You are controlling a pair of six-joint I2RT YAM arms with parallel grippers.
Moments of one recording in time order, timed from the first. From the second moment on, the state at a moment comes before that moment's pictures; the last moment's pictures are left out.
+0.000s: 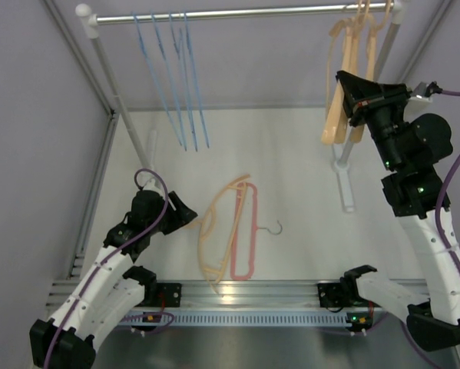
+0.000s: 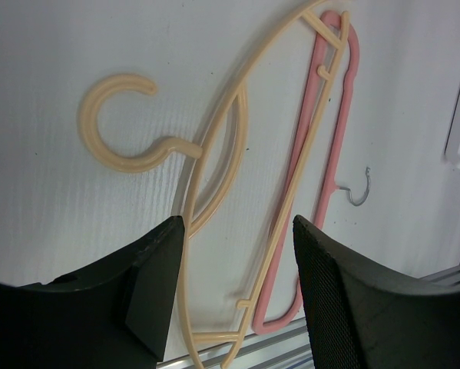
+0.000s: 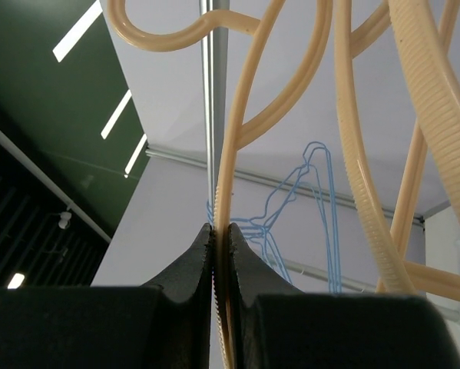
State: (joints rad) left arm -0.34 0.70 0.51 -0.50 0.12 -0.79; right arm 0.30 0.99 1.38 -0.10 0.02 1.44
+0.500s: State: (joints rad) left arm -0.34 0.70 0.51 -0.50 0.12 -0.79; right arm 0.30 1.04 1.40 -0.13 0.04 1.44
